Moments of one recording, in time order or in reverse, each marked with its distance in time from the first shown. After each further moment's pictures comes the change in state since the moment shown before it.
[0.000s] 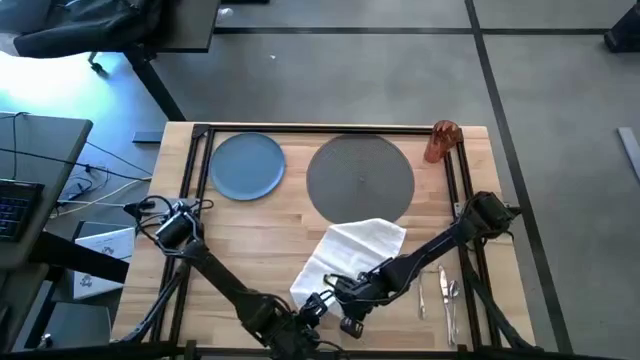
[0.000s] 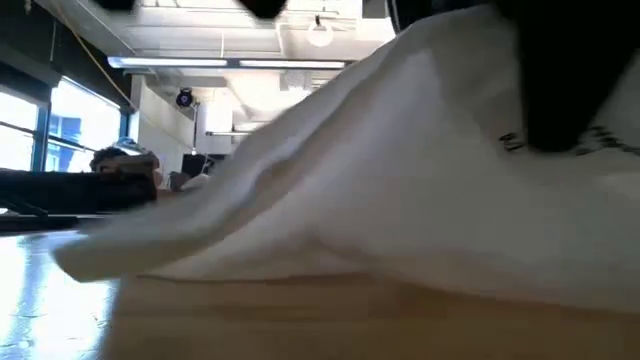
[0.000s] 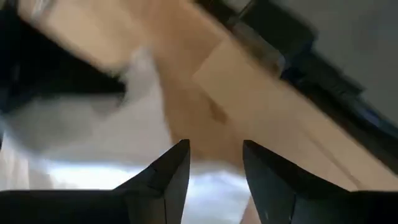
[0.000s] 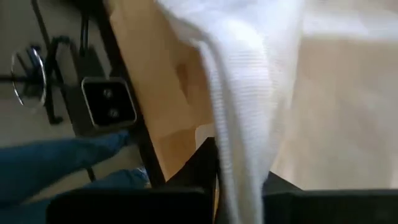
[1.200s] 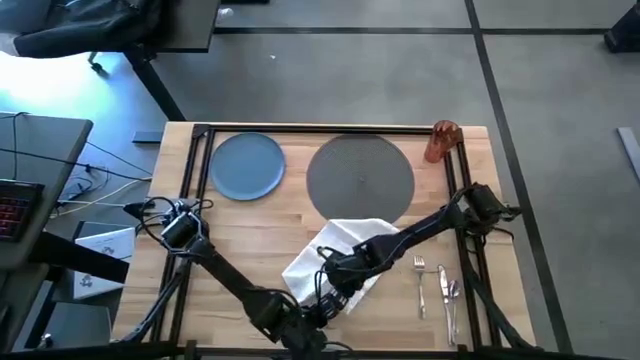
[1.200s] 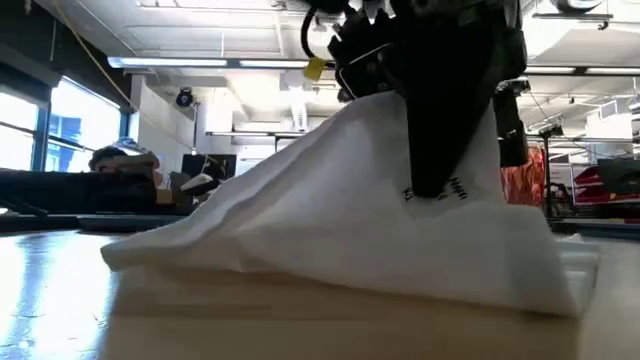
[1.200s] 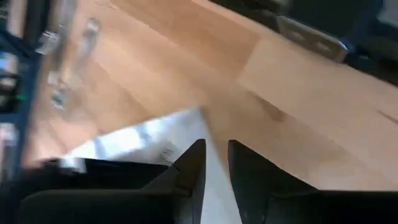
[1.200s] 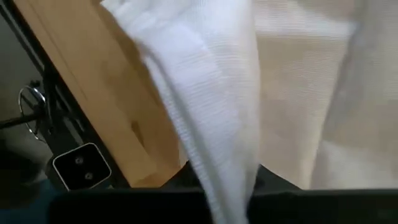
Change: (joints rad) left arm 0.039 0.027 0.089 0.003 -0.121 0.281; right arm -0.152 0.013 -0.002 -0.058 -0.107 0.034
